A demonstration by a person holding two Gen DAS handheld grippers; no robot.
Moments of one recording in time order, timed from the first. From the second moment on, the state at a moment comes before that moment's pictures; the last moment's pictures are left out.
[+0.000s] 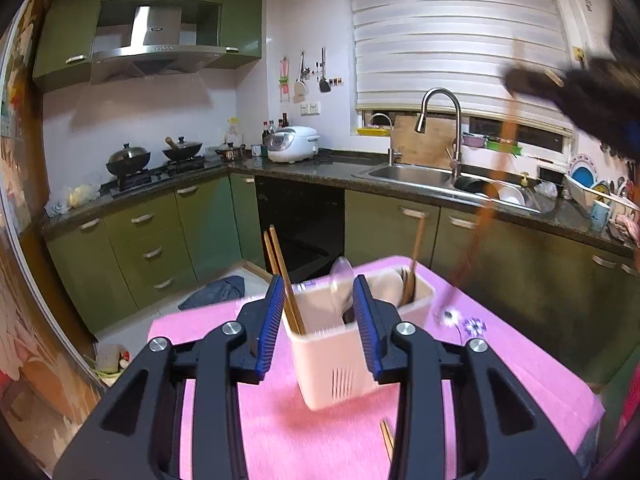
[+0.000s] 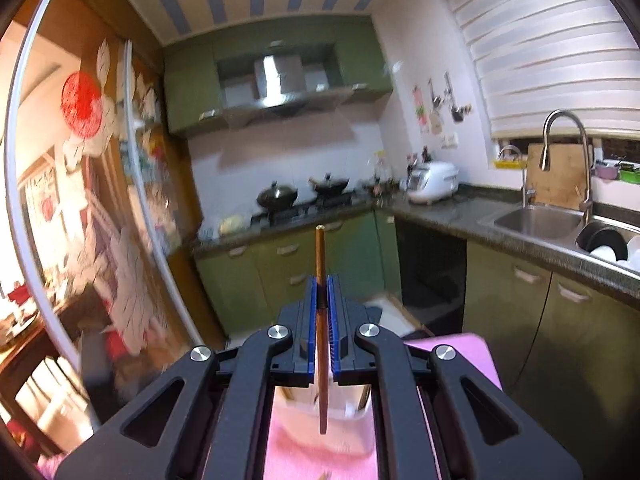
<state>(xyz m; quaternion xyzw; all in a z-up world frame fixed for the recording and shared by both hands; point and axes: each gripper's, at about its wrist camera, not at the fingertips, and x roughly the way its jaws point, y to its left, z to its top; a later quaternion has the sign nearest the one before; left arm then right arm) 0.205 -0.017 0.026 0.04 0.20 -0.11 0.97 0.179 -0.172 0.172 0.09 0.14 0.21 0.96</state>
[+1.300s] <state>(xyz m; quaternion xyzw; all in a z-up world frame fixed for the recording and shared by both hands) 0.139 -0.063 -0.110 0.02 0.37 -0.15 0.91 0.058 -0.277 -0.016 0.14 0.22 0.11 0.96</state>
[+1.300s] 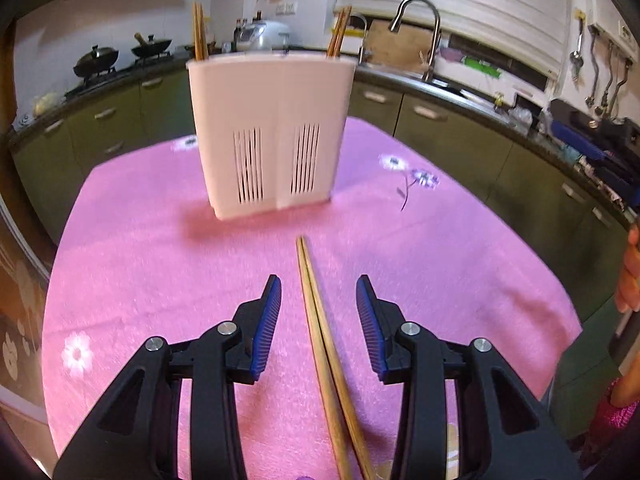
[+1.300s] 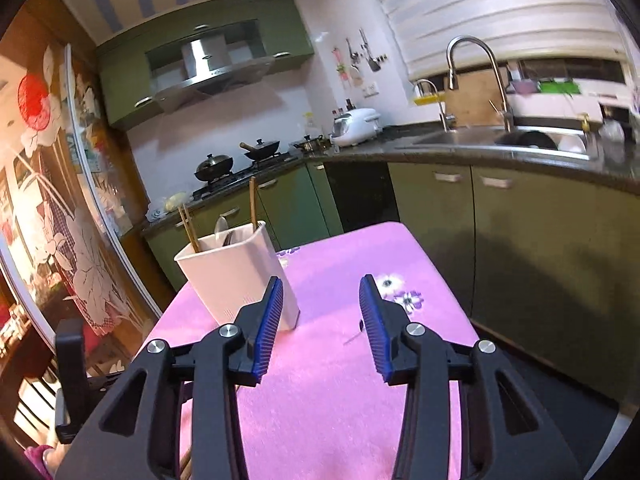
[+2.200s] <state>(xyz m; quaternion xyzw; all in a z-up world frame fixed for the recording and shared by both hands) 0.164 -0.068 -0.148 0.04 0.44 -0.12 0.89 0.069 -0.256 -0.008 0.13 0.22 0.14 0.96</state>
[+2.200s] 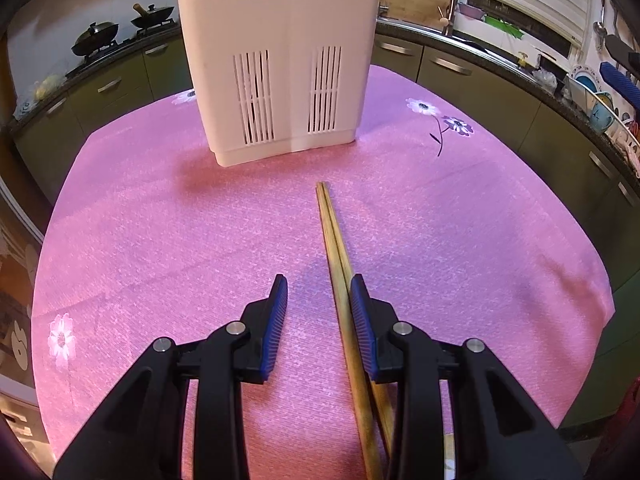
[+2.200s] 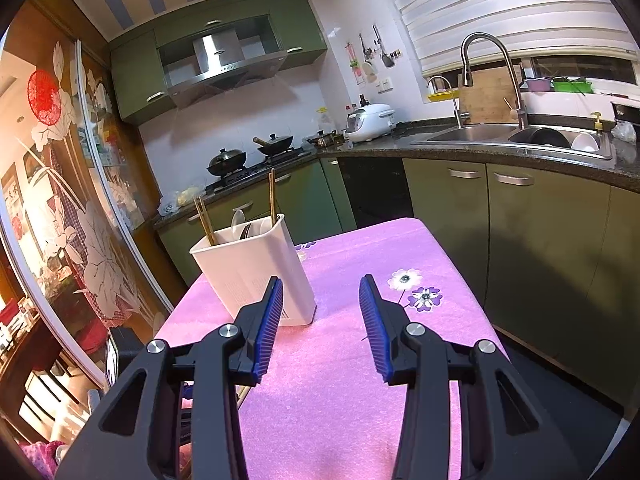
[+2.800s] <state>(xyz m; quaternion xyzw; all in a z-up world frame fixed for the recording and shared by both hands) 0.164 -0.071 -0.148 0.05 0.44 -0.13 0.89 0.072 -0.255 -0.014 0.12 0.23 0.12 0.96</state>
